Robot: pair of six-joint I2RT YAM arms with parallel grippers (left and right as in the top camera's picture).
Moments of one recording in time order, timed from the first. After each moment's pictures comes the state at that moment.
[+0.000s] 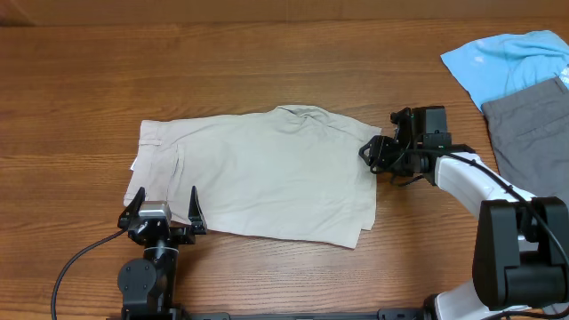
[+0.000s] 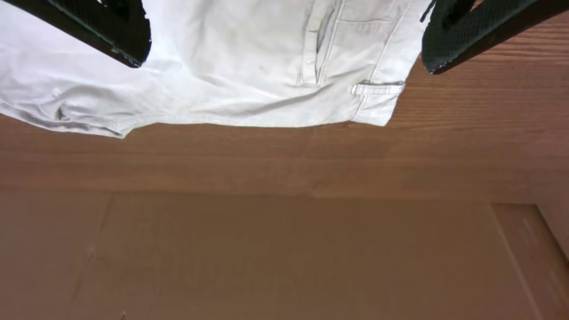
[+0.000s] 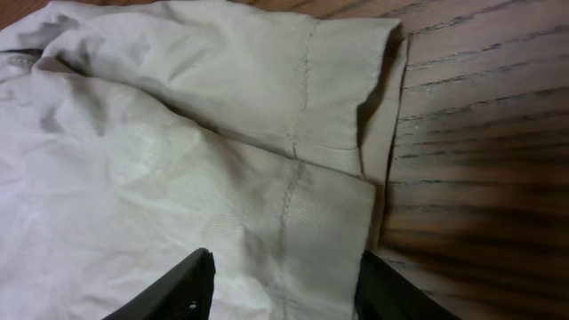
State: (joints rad) left arm 0.03 0.02 0.01 -0.08 0.03 -0.04; right arm 0.05 1.73 0.89 -0.28 -0.42 0.33
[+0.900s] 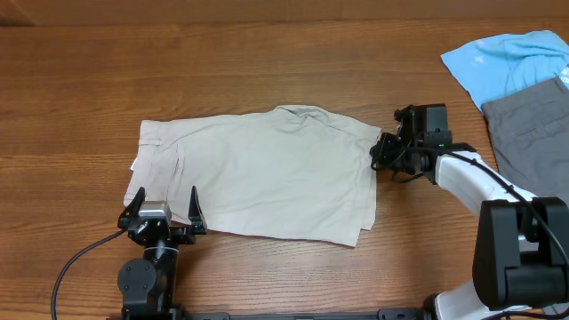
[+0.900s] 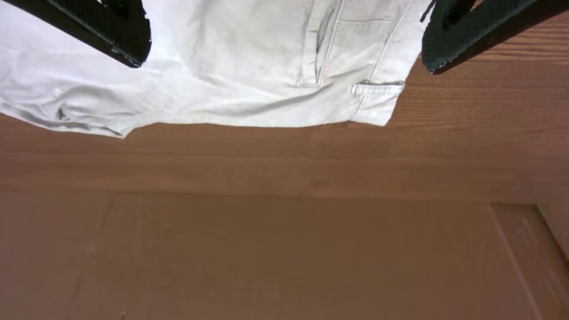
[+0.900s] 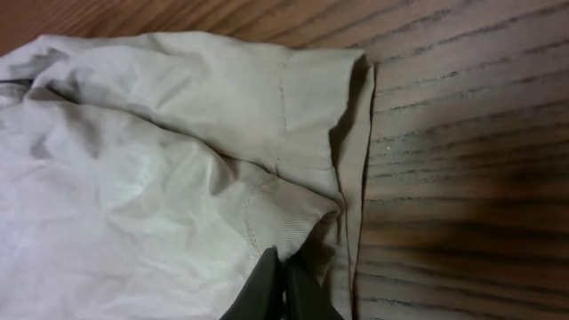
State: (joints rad) left arm 0.03 0.02 0.01 -0.08 0.03 -0.04; right arm 0.05 1.73 0.90 -0.27 -0.38 0.37
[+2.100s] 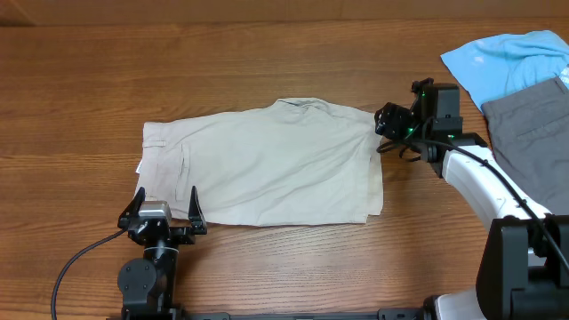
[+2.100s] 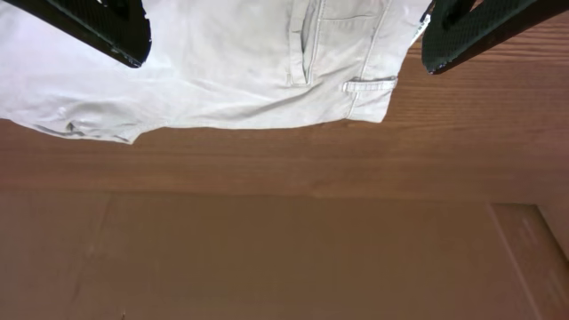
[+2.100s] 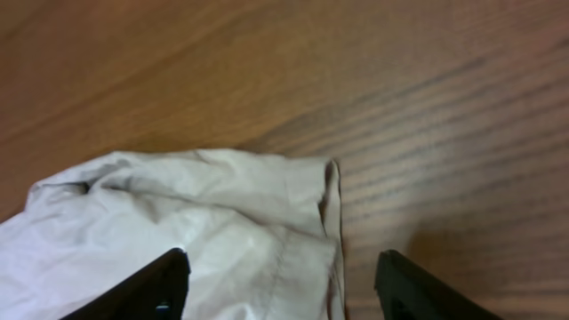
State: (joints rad) left arm 0.03 0.02 0.01 -0.08 0.03 -0.04; right arm 0.05 1.65 0.99 -0.23 -0.19 0.41
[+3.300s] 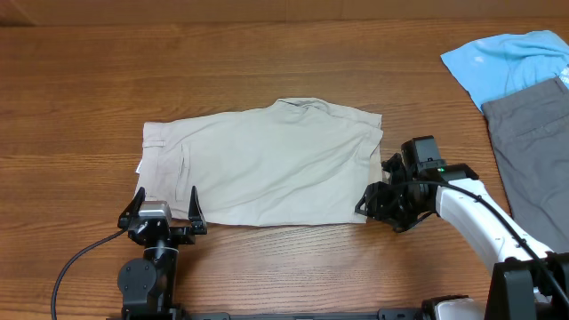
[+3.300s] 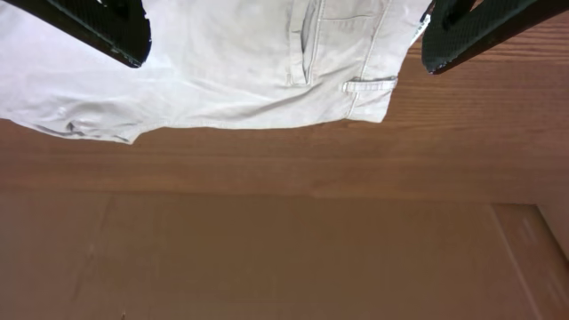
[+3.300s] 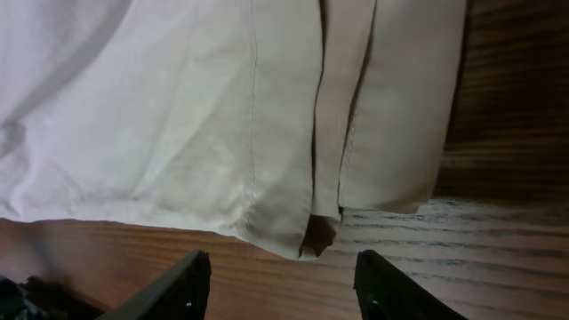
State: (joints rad) left arm 0.03 0.02 0.01 -0.08 0.03 -0.04; right arm 0.14 1.48 0.76 -0.76 -0.46 0.34
